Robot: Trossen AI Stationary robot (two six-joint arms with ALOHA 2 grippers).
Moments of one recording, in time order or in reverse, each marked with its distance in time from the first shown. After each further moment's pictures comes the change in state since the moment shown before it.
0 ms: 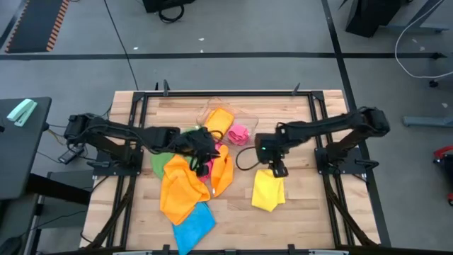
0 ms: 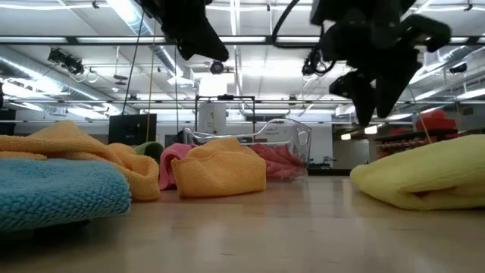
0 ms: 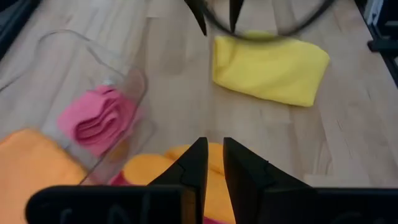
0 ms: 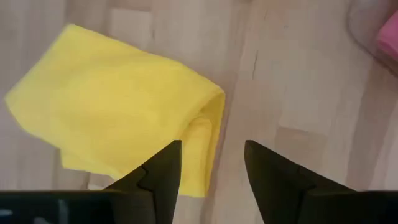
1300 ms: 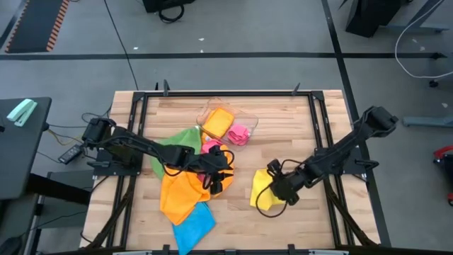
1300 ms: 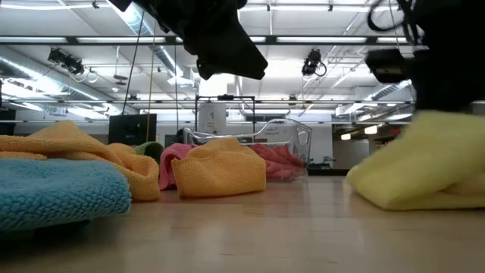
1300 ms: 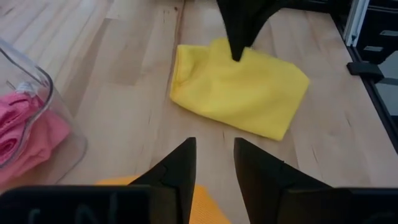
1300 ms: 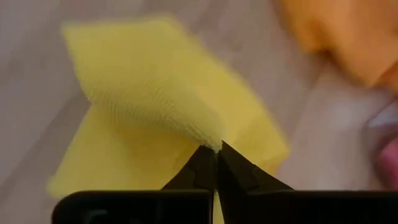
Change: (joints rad) left arm -0.138 0.224 0.001 0.290 -0.072 -0.155; right arm 0.504 -0.085 -0.296 0.459 0.450 -0.025
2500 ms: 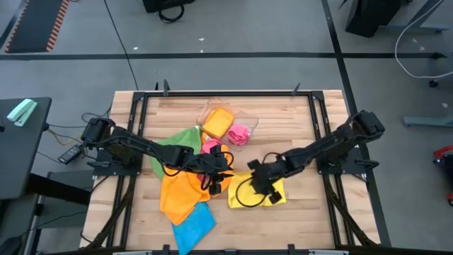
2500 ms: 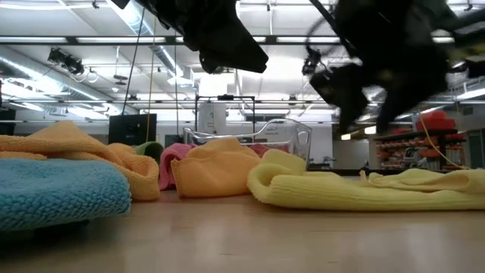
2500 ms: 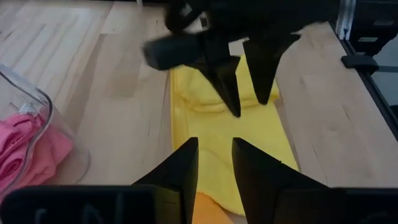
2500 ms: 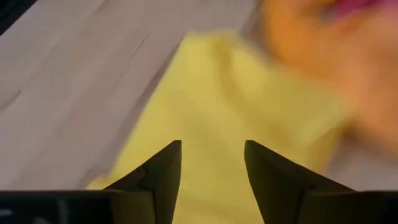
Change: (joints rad) left arm -0.005 -0.009 -0.001 0.014 0.002 0.085; right arm -0.216 0.194 0.100 0.227 -0.376 -0.059
